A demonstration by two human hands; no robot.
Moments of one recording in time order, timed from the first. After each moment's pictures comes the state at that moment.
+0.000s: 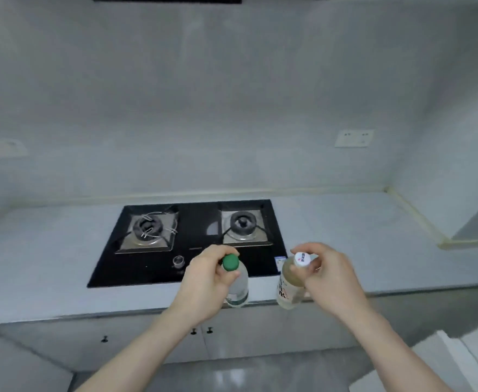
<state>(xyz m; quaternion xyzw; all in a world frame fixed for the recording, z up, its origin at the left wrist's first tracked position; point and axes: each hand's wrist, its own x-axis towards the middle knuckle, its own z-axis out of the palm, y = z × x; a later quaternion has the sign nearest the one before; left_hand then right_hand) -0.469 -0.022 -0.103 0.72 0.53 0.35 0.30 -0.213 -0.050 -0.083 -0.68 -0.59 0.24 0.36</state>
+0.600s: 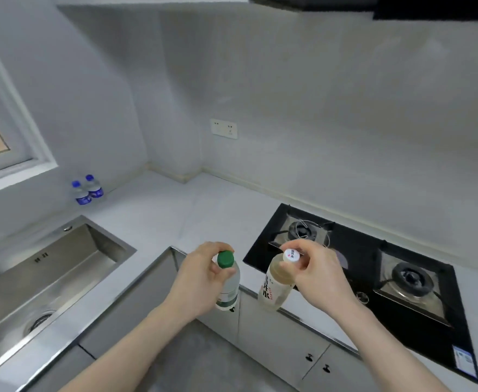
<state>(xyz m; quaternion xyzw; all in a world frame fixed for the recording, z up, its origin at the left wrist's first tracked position) -0.816 -0.133 -0.088 0.50 0.73 0.42 0.18 -0.603 -0.004 -0.078 -0.43 -0.79 0.34 0.27</state>
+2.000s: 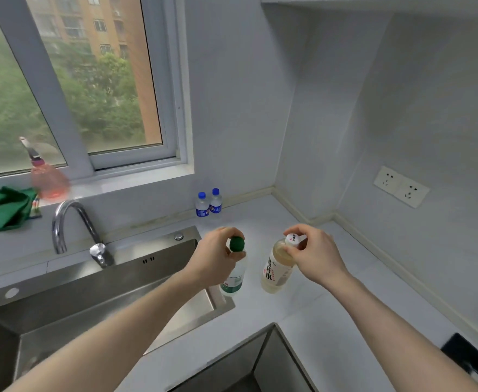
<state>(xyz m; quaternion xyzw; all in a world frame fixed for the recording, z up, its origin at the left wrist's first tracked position) -1.241 -0.083 -0.099 0.32 0.87 0.38 0.08 -1.121 0.123 -0.078 -0.24 -0.90 0.34 0.14</state>
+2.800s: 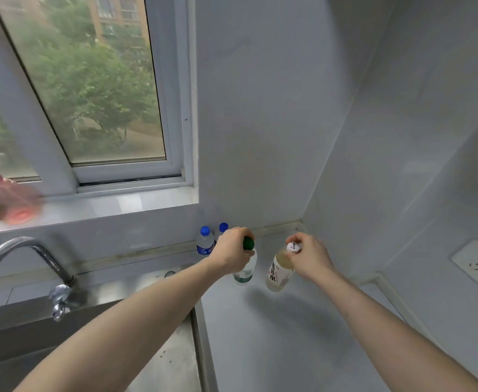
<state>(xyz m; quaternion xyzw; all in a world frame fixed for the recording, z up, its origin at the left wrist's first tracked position) -1.501 0.084 -0.163 0.26 0.91 0.32 0.09 -1.415 0.276 -0.143 -0.23 -0.92 0.30 0.04</state>
